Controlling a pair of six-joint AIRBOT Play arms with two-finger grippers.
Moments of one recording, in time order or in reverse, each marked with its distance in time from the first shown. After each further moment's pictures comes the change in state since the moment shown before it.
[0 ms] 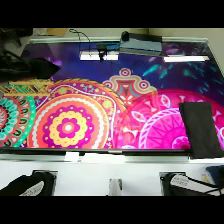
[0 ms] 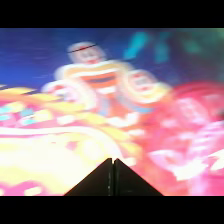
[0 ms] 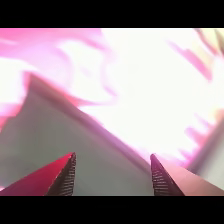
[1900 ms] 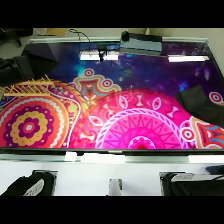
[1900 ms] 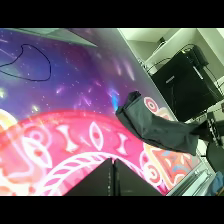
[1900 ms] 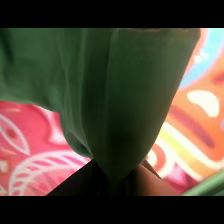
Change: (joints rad) left arm 0.161 0.164 -0.148 -0.660 0.012 0.217; right arm -0.266 -0.279 0.008 0.485 0.255 -0.055
